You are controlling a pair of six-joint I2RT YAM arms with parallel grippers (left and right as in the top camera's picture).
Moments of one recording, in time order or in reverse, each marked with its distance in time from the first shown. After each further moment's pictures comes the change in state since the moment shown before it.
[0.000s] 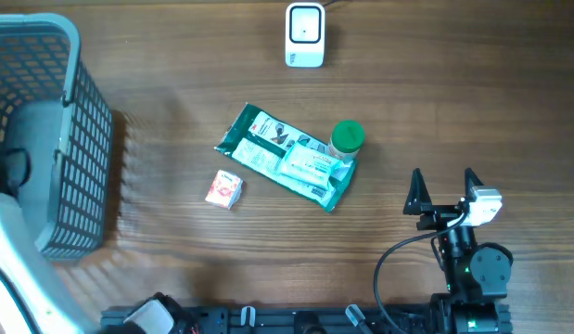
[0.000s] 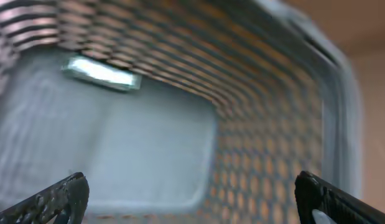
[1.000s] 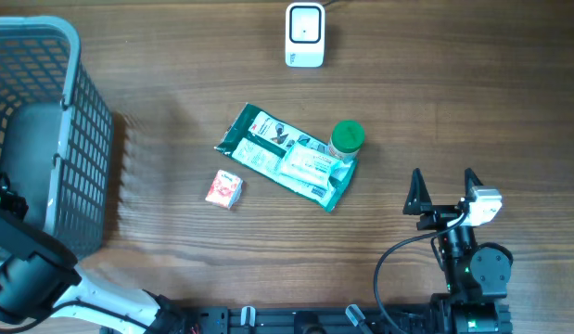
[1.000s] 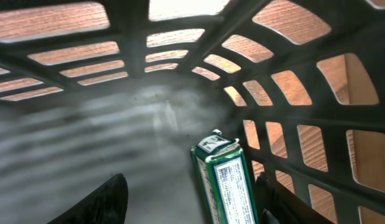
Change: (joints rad) left arm 0.217 0.583 -0.008 -0.053 -0.173 -0.845; right arm 0.000 0.000 0.000 0.000 0.000 0.000
